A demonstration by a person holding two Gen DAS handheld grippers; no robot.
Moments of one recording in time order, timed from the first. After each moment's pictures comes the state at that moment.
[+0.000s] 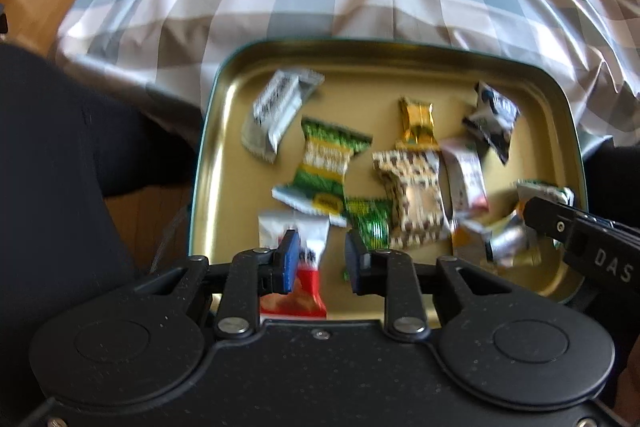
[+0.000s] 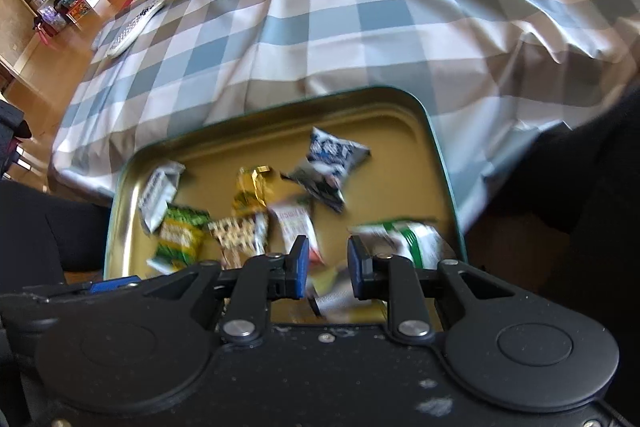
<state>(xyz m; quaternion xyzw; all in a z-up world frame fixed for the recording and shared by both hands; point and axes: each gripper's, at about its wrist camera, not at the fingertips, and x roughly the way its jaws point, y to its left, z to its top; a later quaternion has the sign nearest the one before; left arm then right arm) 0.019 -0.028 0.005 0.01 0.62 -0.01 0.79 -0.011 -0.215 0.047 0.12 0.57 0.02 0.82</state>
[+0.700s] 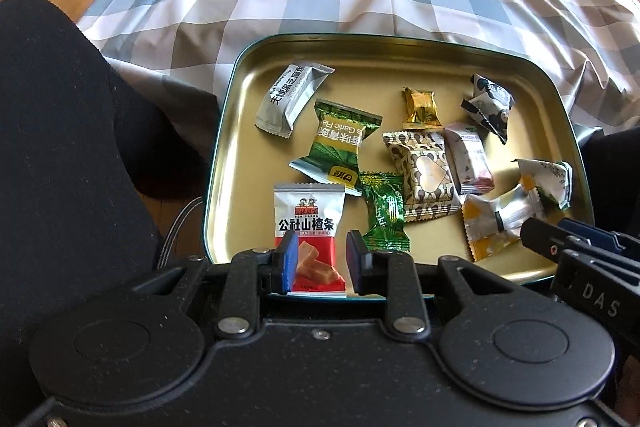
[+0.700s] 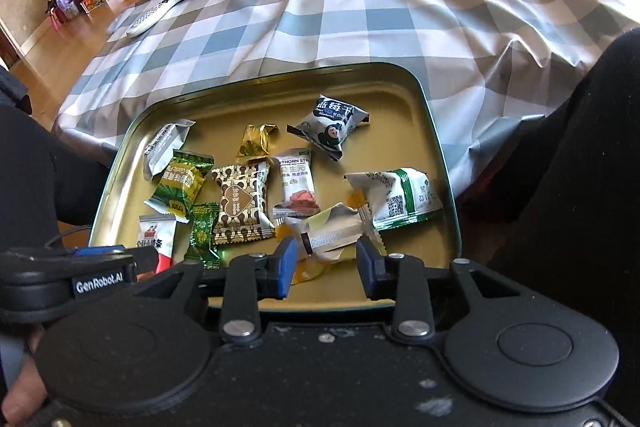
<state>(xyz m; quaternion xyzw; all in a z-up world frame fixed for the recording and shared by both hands) -0.020 -0.014 0.001 0.01 0.56 -0.02 0.83 -0.071 -0.200 0.043 0.06 0.53 0.03 0.85</state>
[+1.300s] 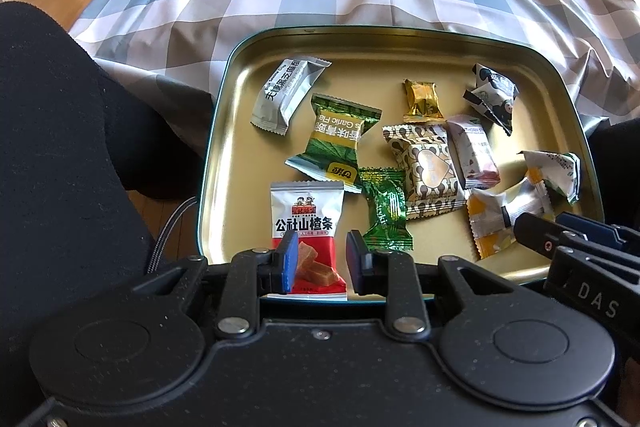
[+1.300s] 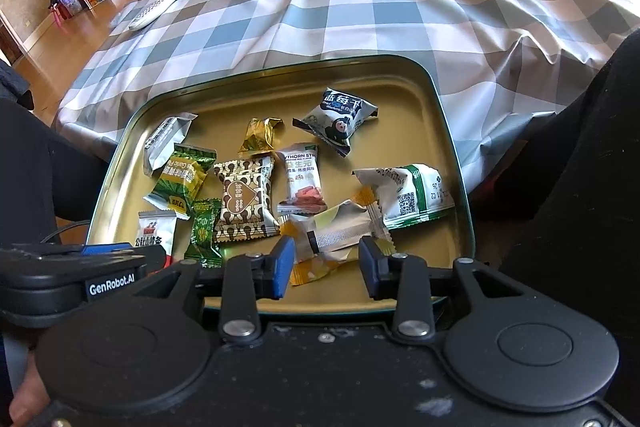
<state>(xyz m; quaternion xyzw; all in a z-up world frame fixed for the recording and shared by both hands) -0.017 -0.019 -0.006 0.02 0.57 -0.02 0.82 -0.066 -0.198 0.036 0.06 0.53 0.04 0.84</state>
